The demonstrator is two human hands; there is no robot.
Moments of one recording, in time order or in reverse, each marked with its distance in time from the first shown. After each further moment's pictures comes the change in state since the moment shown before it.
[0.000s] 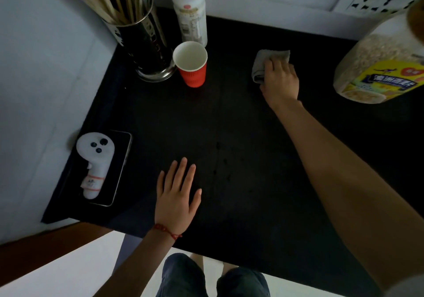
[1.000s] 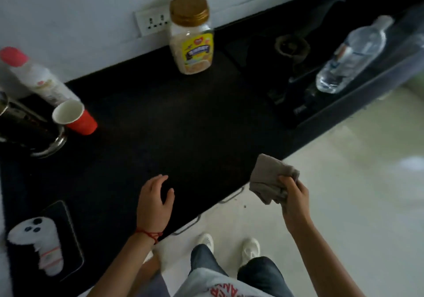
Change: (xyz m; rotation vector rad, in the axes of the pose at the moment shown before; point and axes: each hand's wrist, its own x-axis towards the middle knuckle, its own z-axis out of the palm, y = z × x) left_hand -0.035 0.037 -0.049 -0.429 -0.114 0.440; right_hand -0.457 -0.022 -0.135 1.541 0.634 1.415
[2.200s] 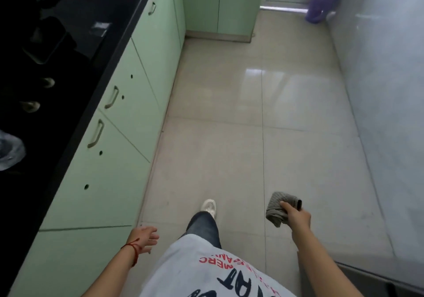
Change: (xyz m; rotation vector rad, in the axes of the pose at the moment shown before) left_hand -0.083 0.351 0.449 0.161 -0.932 -0.396; right_hand 0.065 0.073 -0.616 0.393 0.994 0.432
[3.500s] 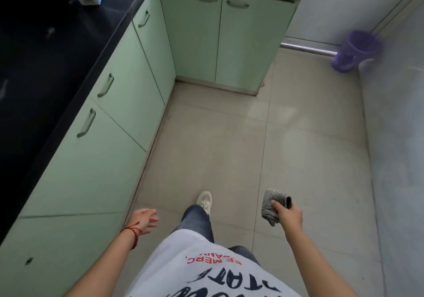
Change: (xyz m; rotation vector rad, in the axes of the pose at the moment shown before) left_hand 0.201 0.776 0.133 -0.089 0.034 0.016; right_hand 0.425 -0.610 0.329 -0.260 -0.103 -0.144
